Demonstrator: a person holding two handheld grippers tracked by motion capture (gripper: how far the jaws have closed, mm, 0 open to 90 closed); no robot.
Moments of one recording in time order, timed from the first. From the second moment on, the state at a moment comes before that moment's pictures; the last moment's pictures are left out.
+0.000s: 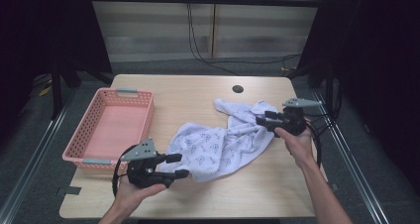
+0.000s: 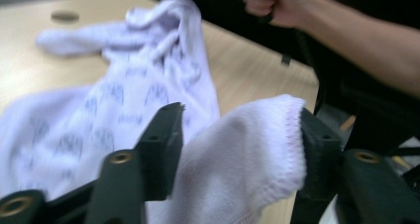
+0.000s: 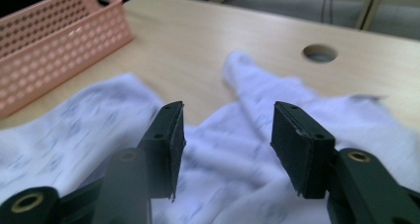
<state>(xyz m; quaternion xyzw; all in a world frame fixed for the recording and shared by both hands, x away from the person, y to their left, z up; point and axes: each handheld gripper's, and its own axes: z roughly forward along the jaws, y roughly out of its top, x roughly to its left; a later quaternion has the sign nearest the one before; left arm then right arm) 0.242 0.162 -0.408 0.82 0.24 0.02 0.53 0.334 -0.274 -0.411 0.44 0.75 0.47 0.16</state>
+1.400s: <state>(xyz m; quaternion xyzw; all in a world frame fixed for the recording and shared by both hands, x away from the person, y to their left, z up) 0.272 0.153 -0.446 0.81 0.27 0.00 0.53 0.253 -0.203 -0.473 0.32 0.83 0.46 0.05</state>
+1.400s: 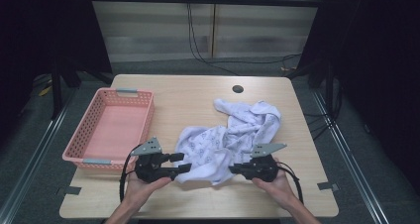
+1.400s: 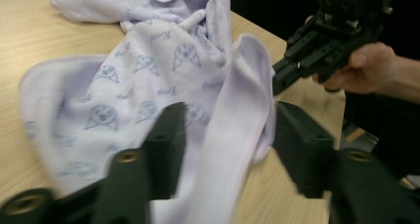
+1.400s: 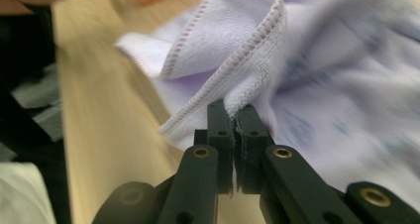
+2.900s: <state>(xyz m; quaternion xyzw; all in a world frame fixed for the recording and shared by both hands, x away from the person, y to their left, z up) 0.310 0.139 -0.474 0.81 0.33 -0.03 0.49 0.260 -0.244 -0.449 0.37 0.78 0.49 0.07</state>
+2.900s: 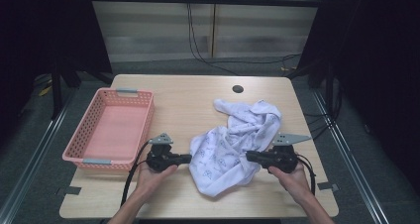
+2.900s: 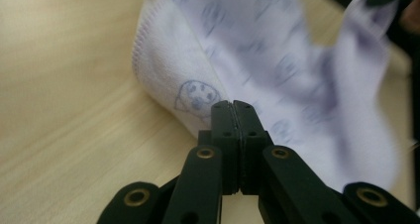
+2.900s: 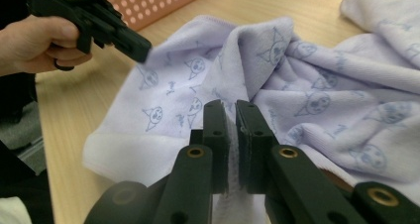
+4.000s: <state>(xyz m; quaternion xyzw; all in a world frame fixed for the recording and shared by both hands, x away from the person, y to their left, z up) 0.276 0.178 -0.468 0.82 0.35 0.00 0.46 0.217 -0.308 -0.468 0.43 0.77 0.45 0.09</state>
